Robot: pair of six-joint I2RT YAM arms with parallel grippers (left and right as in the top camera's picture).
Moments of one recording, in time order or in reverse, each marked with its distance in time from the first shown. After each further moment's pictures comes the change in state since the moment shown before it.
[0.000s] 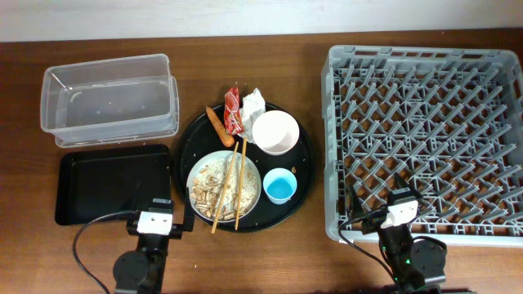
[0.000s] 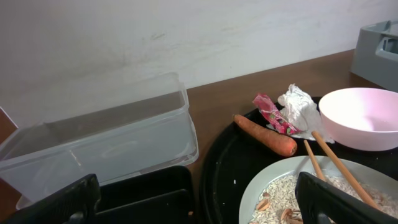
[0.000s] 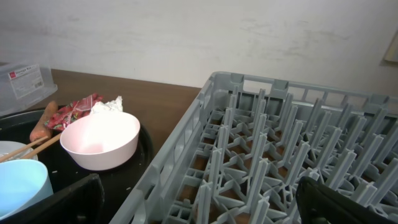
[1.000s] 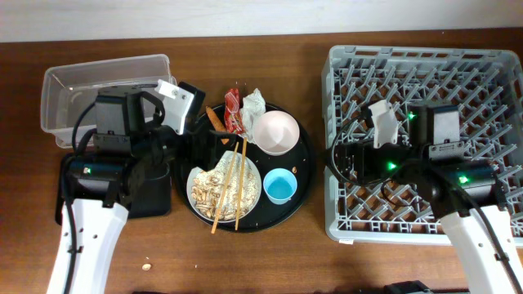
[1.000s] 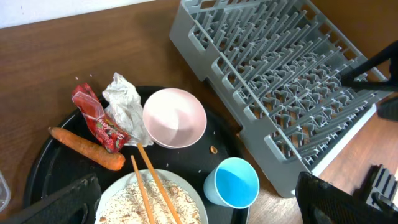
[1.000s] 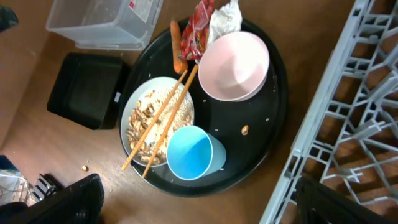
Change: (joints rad) left arm 0.000 1.231 1.237 -0.674 0.679 -0.084; right arm 0.000 1.138 1.179 -0.861 -0.464 0.133
